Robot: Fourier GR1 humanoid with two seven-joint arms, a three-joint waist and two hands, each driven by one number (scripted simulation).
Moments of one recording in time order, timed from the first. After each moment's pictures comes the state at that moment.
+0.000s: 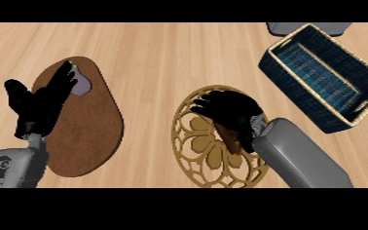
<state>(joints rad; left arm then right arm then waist) -0.20 0.35 0.06 -1.39 0.15 0.03 0.22 -0.57 -0.30 0.59 -1.40 0.96 0.67 -0.10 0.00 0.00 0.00</state>
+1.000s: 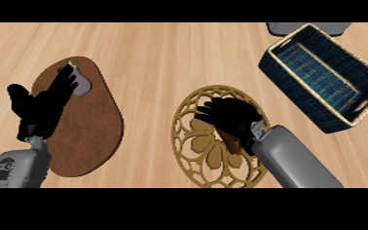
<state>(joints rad) -0.20 0.30 0.11 -1.36 0.10 -0.03 0.19 -0.50 -0.25 0.54 -1.34 1.17 0.63 -0.25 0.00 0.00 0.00</state>
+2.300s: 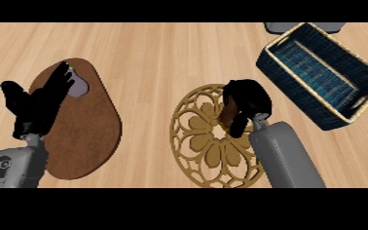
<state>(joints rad) -0.21 0.29 0.15 -1.36 0.09 -0.04 0.20 -0.45 -0.03 0.15 -1.24 1.19 0.35 0.22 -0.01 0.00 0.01</state>
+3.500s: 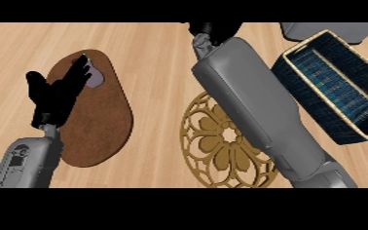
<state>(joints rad) -0.28 0.26 0.09 -1.35 0.06 -0.05 0.22 -1.17 -0.01 0.24 -1.07 1.14 -0.40 1.14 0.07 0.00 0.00</state>
